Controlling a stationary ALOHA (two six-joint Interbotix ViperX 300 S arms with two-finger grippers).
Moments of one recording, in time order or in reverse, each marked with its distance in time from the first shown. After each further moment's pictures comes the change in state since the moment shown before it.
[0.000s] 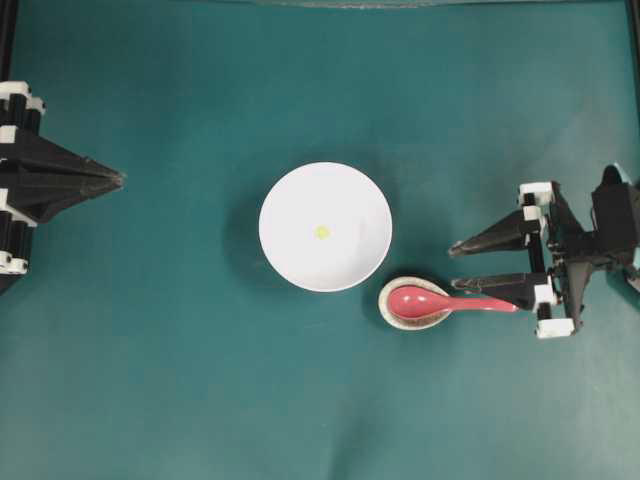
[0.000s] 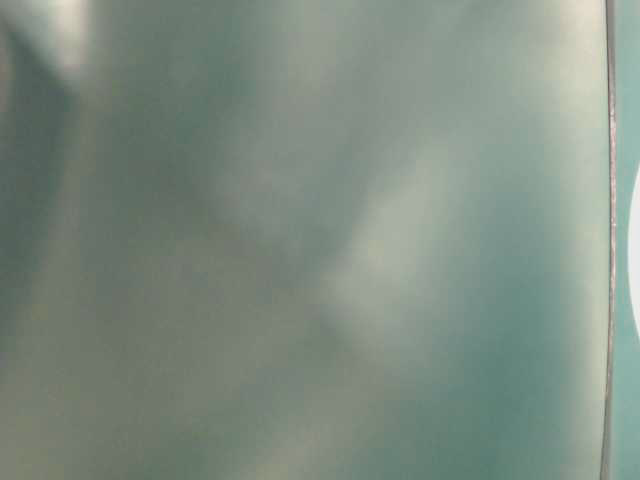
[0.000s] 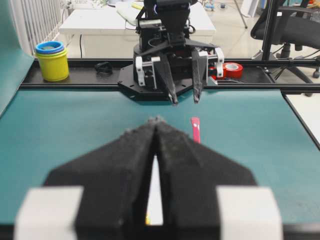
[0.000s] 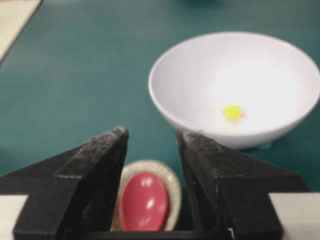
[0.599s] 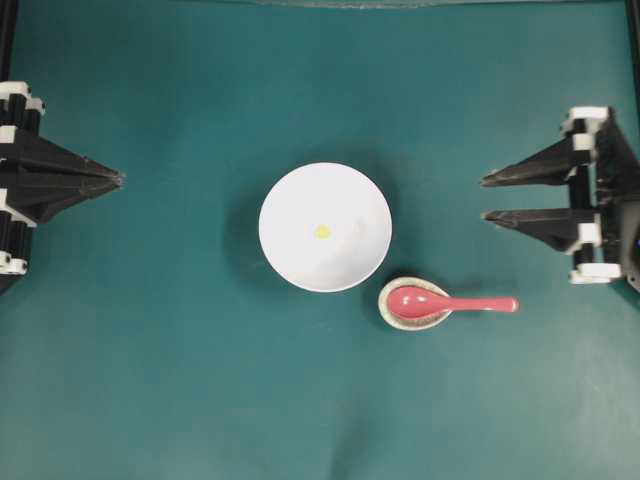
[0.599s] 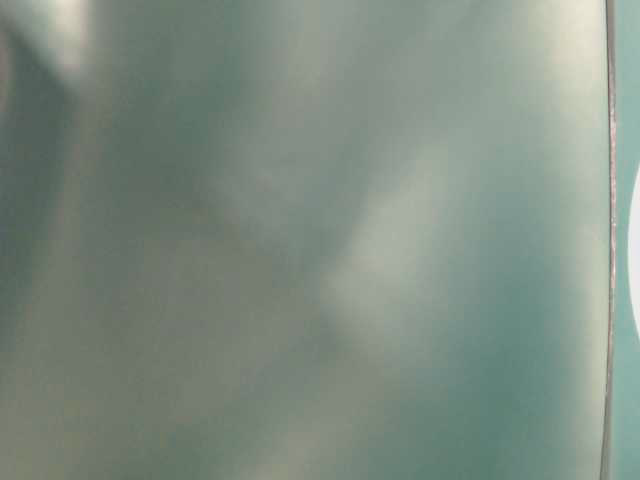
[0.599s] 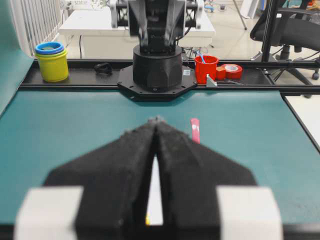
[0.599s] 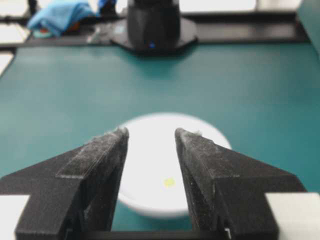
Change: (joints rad) left arm 0.000 0.000 0.000 0.000 -0.003 -0.005; right arm -0.291 -0.482 -0.083 -0.244 0.508 -0.002
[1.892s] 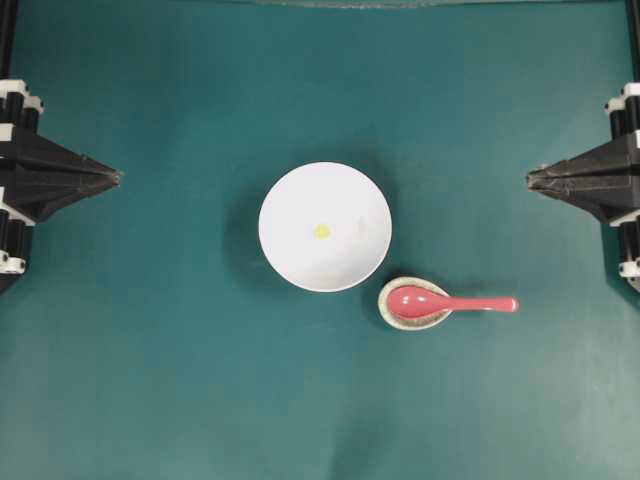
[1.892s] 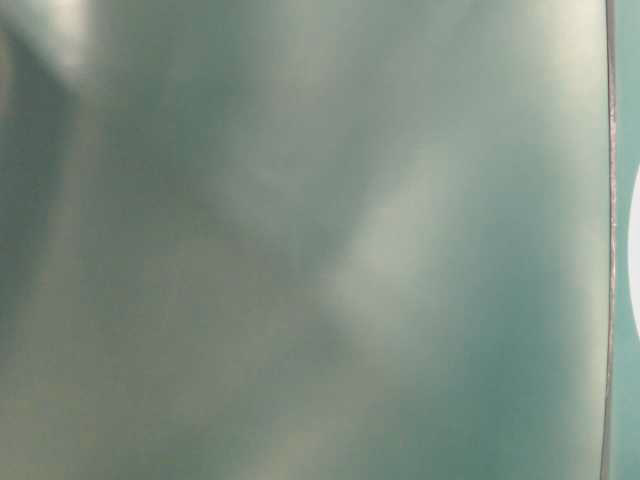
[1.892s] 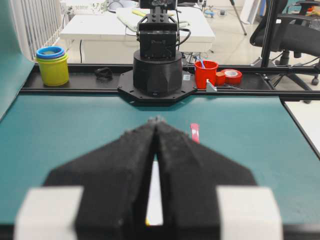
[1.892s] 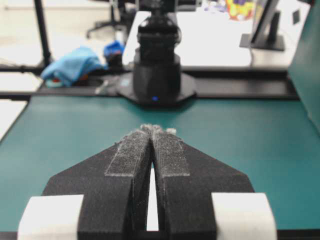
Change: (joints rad) left arm -0.002 -0.002 0.000 -0.011 -0.011 0.003; right arm -0.002 -0.265 -0.064 -0.044 0.184 -0.011
